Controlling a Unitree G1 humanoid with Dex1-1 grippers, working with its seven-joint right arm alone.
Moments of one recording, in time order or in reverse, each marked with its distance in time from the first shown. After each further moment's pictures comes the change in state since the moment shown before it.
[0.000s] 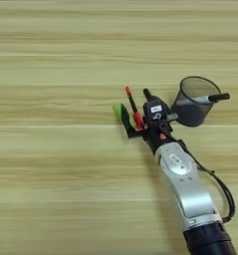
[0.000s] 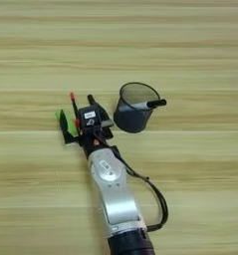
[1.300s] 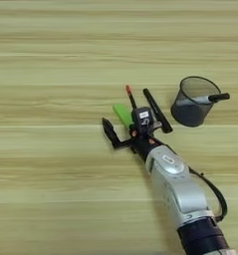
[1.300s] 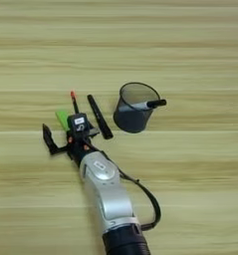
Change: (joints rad) arm -0.052 0.019 -0.024 0.121 0.171 0.112 0.157
